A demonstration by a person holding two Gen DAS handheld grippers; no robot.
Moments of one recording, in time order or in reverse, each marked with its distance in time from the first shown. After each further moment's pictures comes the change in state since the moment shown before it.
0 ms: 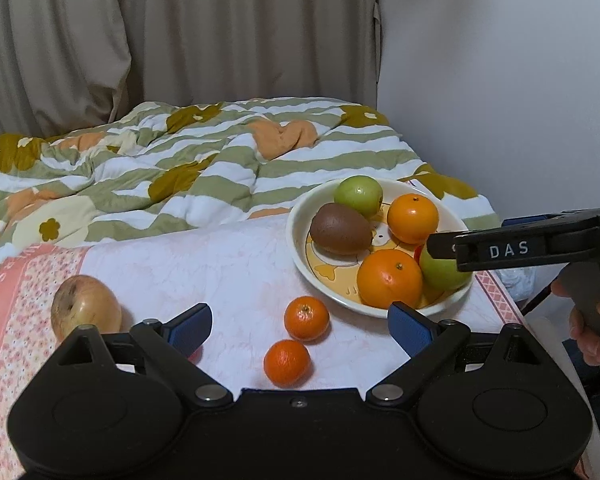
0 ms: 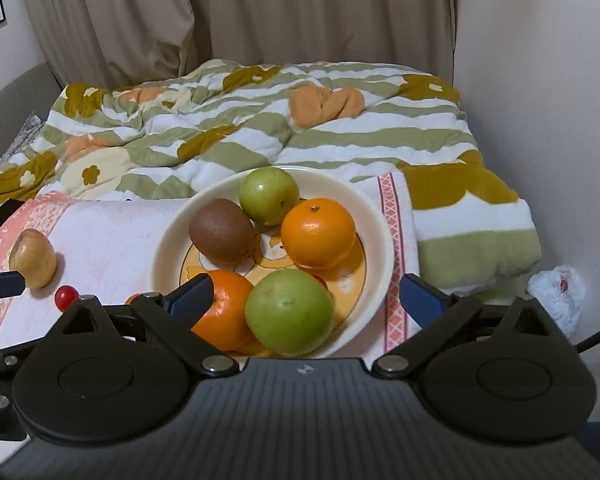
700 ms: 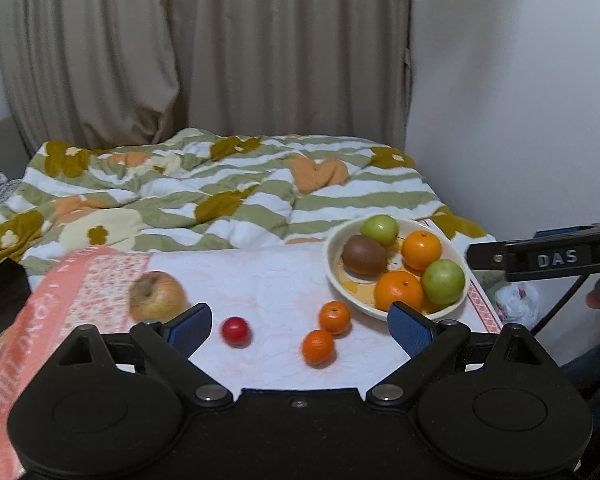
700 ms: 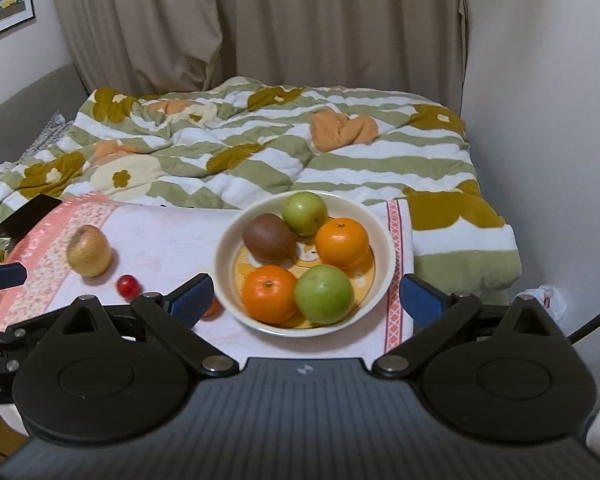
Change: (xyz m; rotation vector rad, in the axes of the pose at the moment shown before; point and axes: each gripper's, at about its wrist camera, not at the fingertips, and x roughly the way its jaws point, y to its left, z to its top) left arm -0.090 0.017 -0.014 -0.076 -0.111 0.089; right arm -0.097 0.034 0.000 -0.067 -0.062 0.028
